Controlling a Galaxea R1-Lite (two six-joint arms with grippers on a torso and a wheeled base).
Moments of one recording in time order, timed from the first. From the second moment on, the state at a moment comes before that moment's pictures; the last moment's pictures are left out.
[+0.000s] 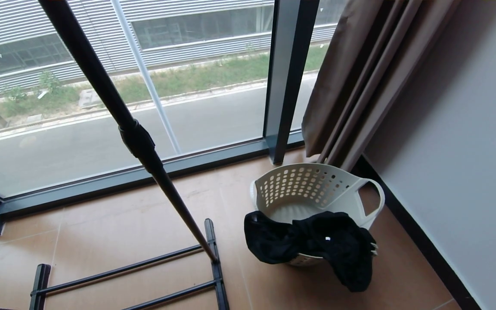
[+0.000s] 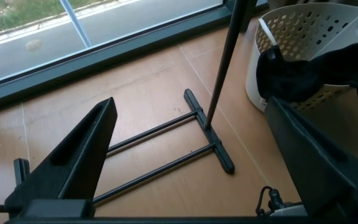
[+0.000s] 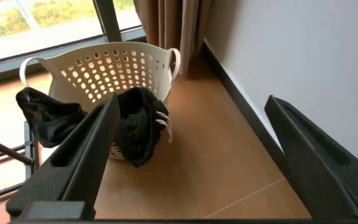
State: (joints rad) left arm -0.01 0.01 -0.01 0.06 -0.12 0.09; right arm 0.00 0.00 0.00 -0.01 -0.13 0.06
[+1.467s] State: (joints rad) left arm -0.01 0.01 -0.01 0.06 -0.11 0.10; right arm 0.11 0.84 -0.35 0.00 -0.03 -0.19
